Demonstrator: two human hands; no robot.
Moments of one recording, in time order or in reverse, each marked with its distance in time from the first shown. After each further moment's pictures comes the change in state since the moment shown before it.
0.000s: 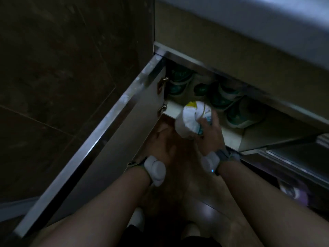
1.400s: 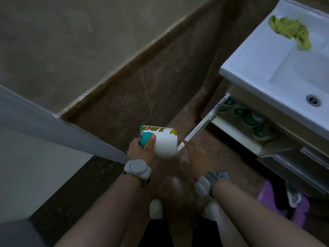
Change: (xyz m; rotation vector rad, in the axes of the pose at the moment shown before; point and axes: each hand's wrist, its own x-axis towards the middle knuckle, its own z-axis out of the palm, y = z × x) left_hand -0.313 -0.087 -0.283 -0.745 0.497 -0.671; right_hand -0.223 -0.369 -0.091 -0.187 -0.453 -0.203
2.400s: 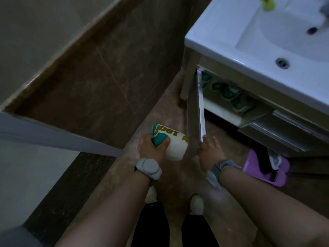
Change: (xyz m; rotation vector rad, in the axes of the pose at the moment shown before) left_hand -0.078 -0.014 0.084 0.315 -0.222 0.207; right_hand -0.049 0.138 0.019 -0.626 -0.386 0.097
